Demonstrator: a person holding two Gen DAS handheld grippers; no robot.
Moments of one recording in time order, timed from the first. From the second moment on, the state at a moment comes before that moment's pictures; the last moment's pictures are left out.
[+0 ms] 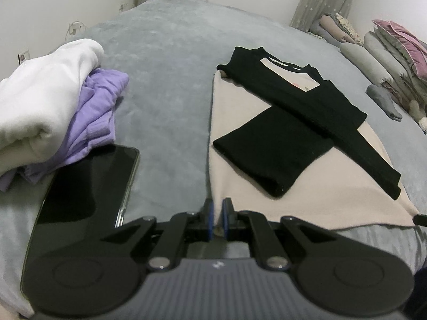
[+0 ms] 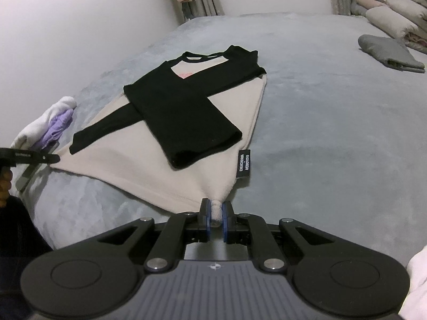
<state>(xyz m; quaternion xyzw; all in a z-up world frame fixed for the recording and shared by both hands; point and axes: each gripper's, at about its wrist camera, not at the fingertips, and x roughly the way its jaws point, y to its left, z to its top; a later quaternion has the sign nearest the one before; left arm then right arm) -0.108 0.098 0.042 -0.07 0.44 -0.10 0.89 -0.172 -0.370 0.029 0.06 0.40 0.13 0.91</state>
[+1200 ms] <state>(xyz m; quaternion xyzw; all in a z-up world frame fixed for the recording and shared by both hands) -0.114 0.106 0.038 -0.08 0.43 -0.10 0.89 -0.176 -0.372 0.025 0.05 0.39 0.13 0.91</state>
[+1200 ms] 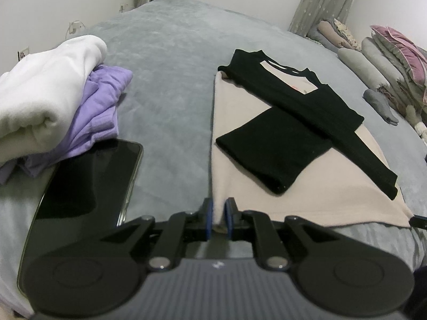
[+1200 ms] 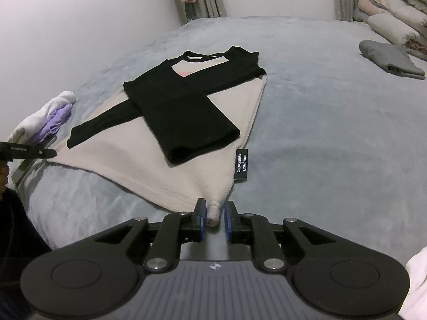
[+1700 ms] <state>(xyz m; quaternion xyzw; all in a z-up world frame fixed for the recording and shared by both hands) -0.117 0.107 0.038 -0.08 0.43 -0.11 0.89 -0.176 -0.377 0.022 0.07 0.39 0.15 0.90</state>
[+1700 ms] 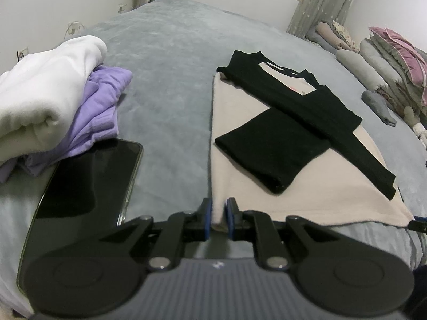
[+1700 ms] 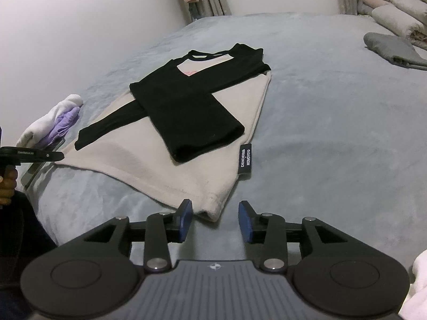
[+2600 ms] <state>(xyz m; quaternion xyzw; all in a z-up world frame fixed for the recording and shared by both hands) -0.117 0.123 0.048 -0.03 0.43 -0.14 0.89 -0.196 -0.334 0.014 -0.17 0.34 0.16 0.91</state>
